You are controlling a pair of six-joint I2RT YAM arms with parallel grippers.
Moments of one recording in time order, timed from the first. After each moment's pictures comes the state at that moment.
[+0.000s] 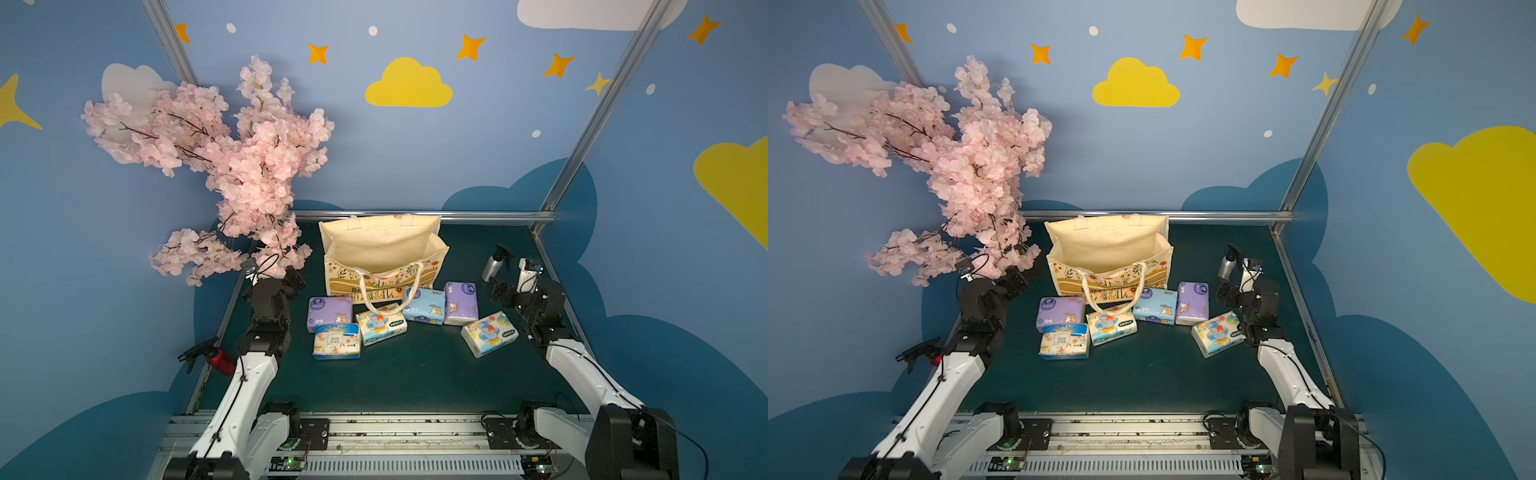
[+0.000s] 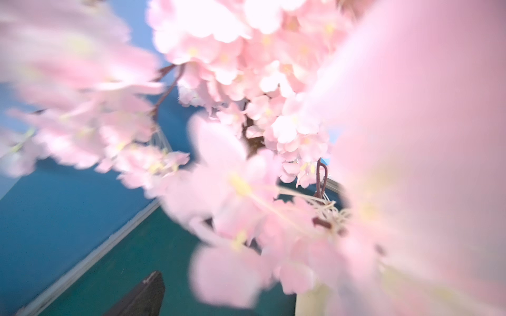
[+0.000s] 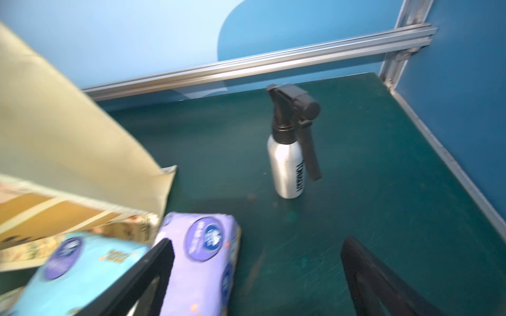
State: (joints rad) left arm 0.00 0.85 0.58 0.01 -0.35 -0.43; right arm 0.03 1.05 0.55 0.11 -0.17 0.14
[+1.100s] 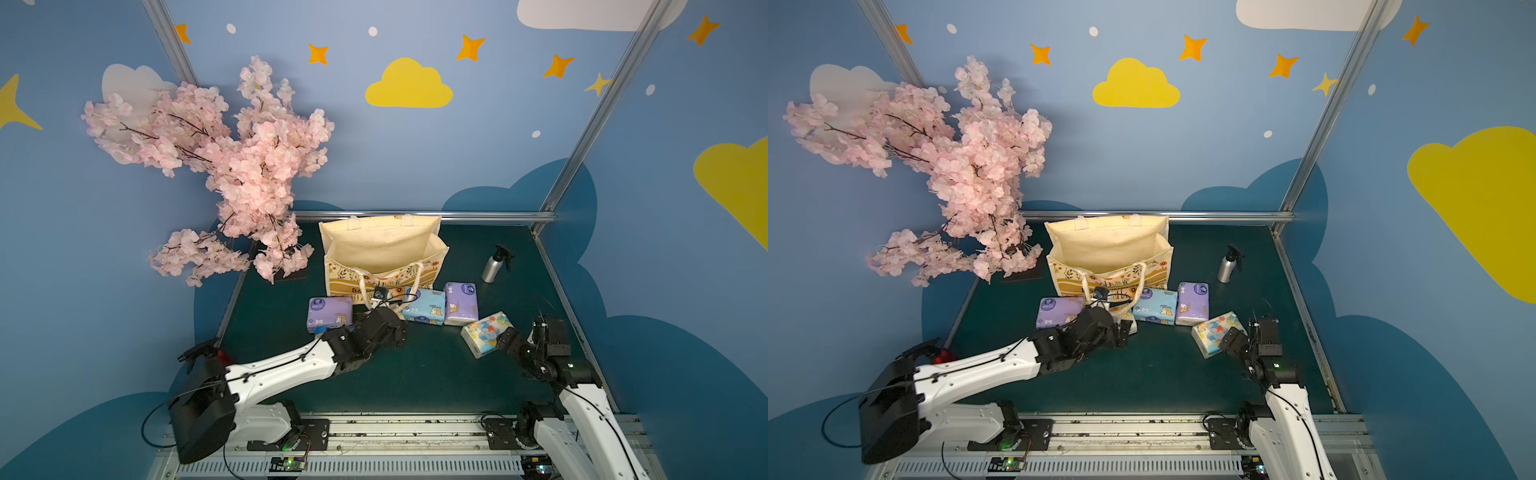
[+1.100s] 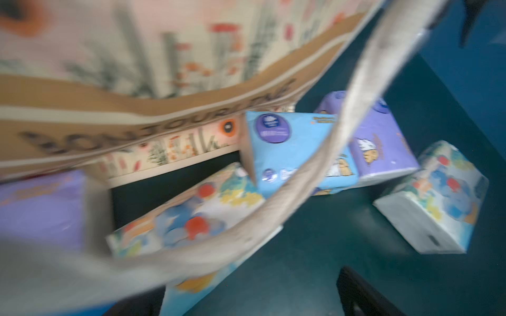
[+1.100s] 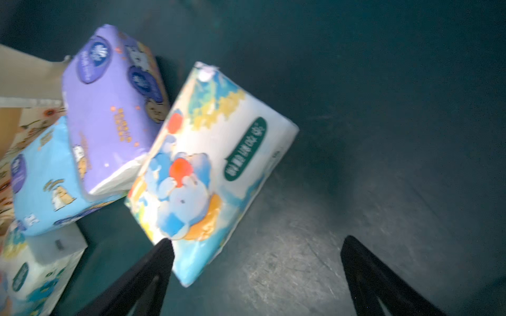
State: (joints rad) left arm -0.98 1.34 0.83 -0.23 -0.34 -0.59; right arm 0.02 0.64 0.46 -0.81 -0.05 0.65
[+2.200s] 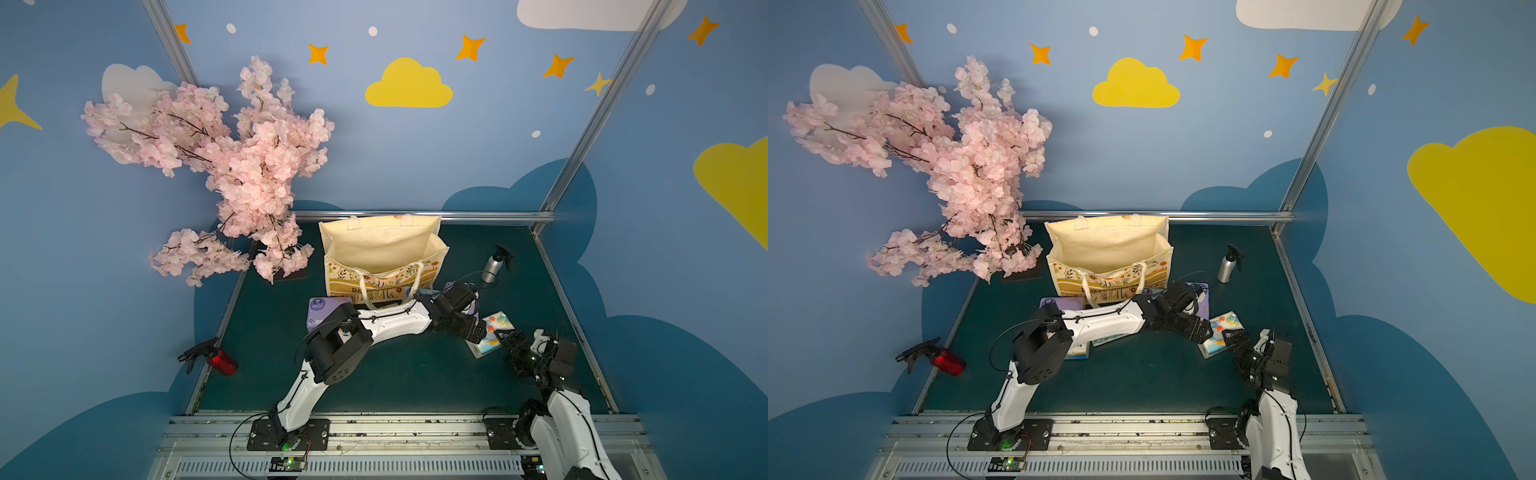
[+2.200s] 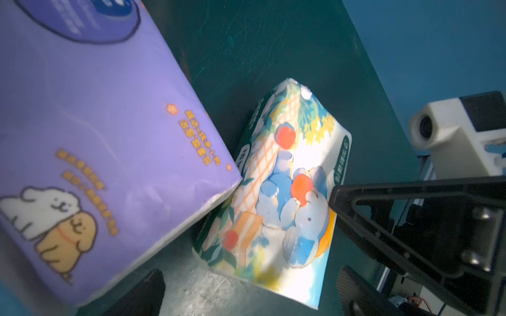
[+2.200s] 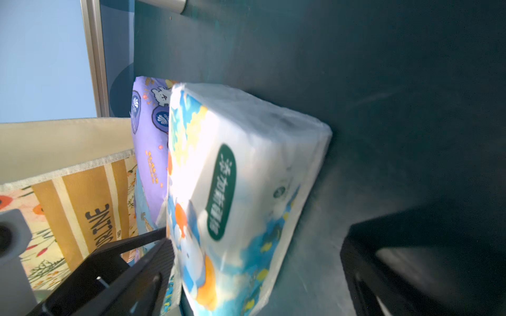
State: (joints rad) left arm -1.01 2.15 1.65 -0.34 0.19 -0.54; right arm -0.29 0.72 0.16 -0.27 -0.56 0.82
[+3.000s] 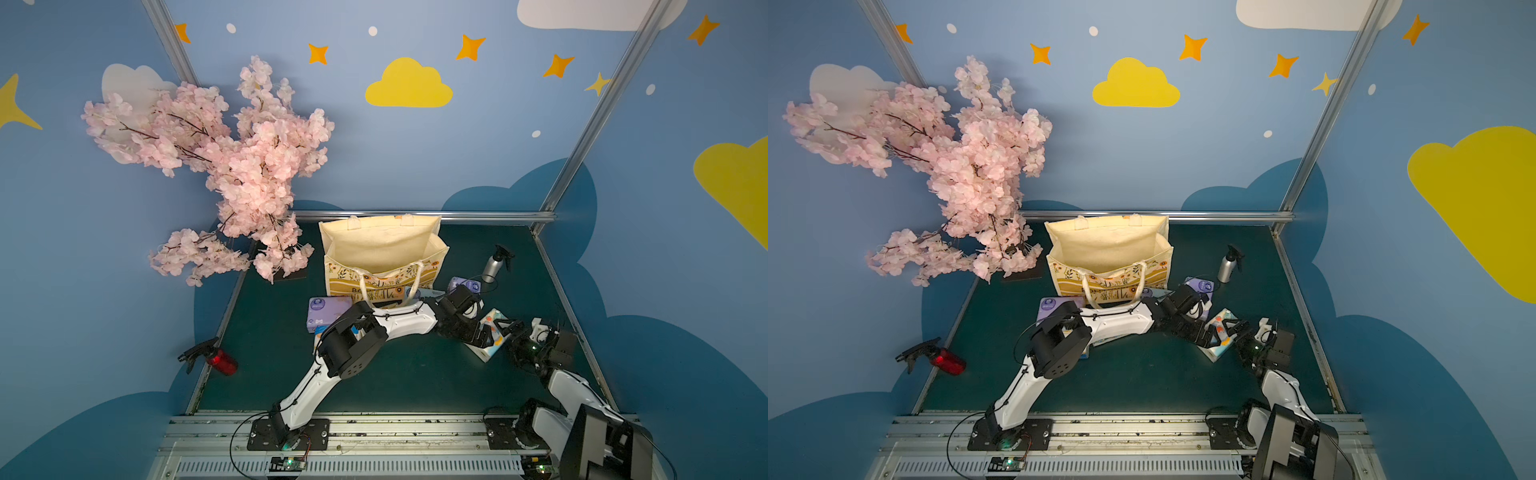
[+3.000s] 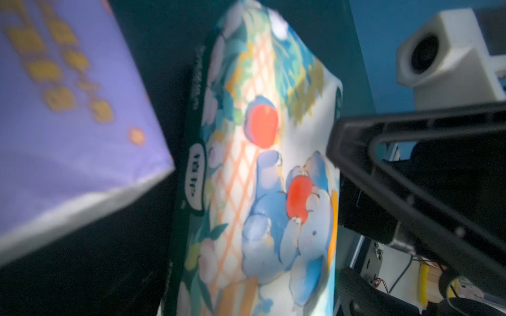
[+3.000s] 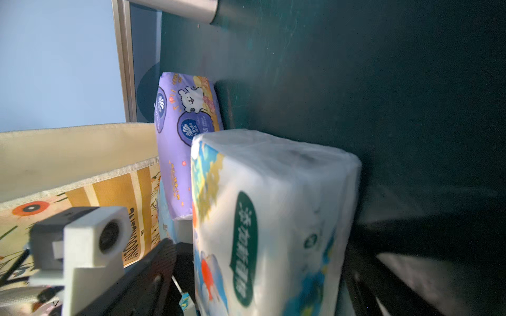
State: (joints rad) left arm -1.01 2.25 1.66 -0.27 0.44 -0.62; right arm -0.32 1.01 0.18 0.05 -0.68 0.80
